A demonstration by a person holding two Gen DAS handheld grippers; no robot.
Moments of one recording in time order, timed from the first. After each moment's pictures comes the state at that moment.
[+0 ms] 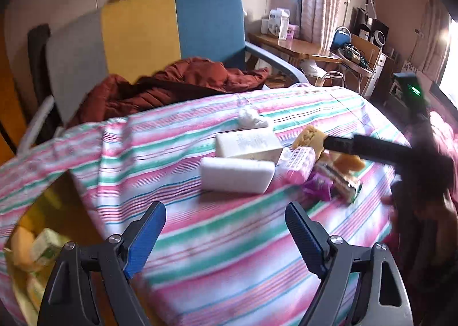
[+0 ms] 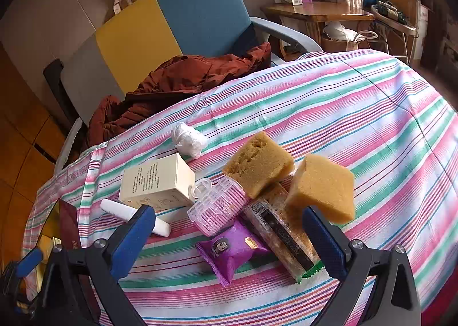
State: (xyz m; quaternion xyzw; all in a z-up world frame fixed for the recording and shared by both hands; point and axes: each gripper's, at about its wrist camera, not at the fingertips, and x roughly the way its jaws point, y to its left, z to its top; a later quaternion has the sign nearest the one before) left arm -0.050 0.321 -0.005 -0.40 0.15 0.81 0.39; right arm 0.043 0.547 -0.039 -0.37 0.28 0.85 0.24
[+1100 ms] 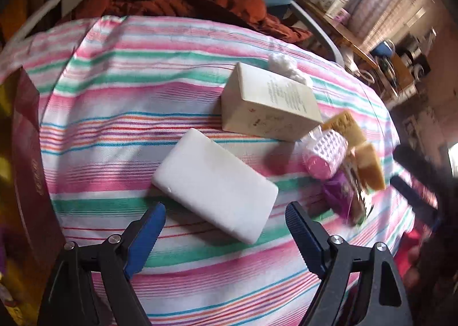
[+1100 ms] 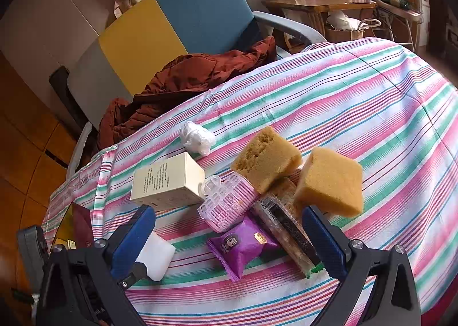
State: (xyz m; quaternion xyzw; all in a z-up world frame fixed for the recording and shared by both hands) left arm -0.088 0.342 -0.085 -0.58 0.04 0.75 0.32; right arm 0.046 0.550 -0.040 -0.37 0.31 0.85 0.22
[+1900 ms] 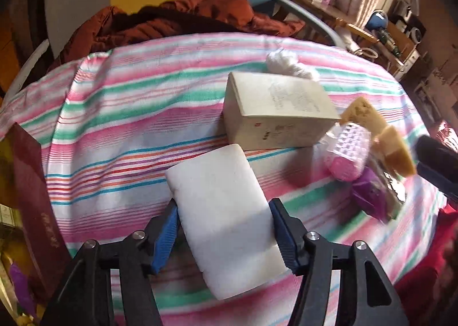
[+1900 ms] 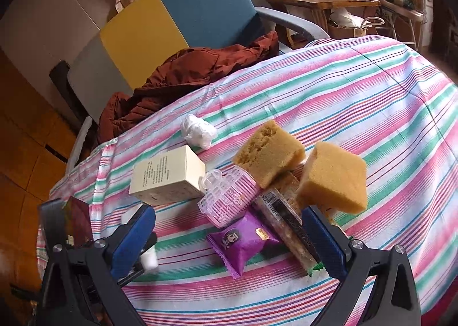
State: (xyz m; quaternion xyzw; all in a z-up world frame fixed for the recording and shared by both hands) left arm -0.078 0.357 -0.081 -0.50 0.15 0.78 0.34; right arm 0.043 0.546 -0.046 -0.39 0.31 0.84 0.21
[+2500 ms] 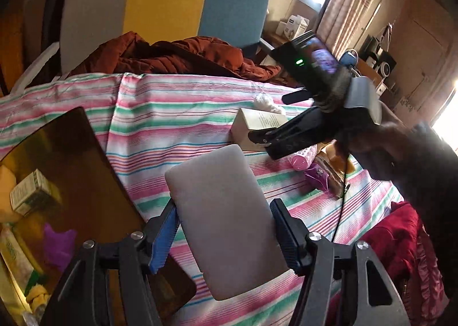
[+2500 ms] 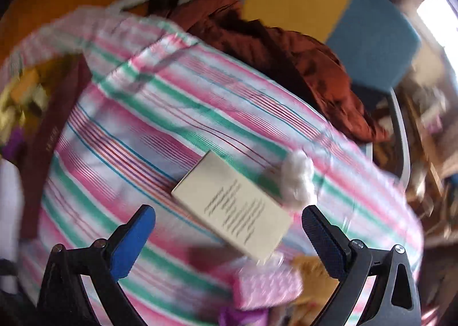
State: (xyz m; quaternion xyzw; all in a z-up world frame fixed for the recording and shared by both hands) left arm -0.065 0.237 -0.019 -0.46 0.05 0.79 0.40; right arm -0.129 0.450 -0.058 -0.55 -0.14 0.82 0.01
